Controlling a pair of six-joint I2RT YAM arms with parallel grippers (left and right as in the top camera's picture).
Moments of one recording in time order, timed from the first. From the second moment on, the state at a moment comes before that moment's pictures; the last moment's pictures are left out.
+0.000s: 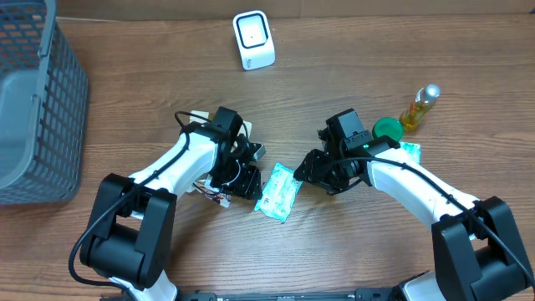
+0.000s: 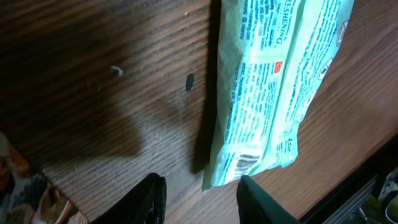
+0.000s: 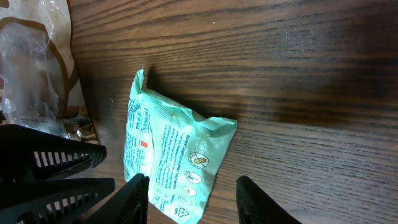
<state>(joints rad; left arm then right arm) -0.37 1.82 1.08 -0.85 0.48 0.00 0.40 1.65 0.94 -0.56 -0.46 0.62</state>
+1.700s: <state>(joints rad) -0.45 1.82 1.06 -0.76 0.43 -0.17 0.40 1.65 0.94 -0.56 -0.43 0.62</state>
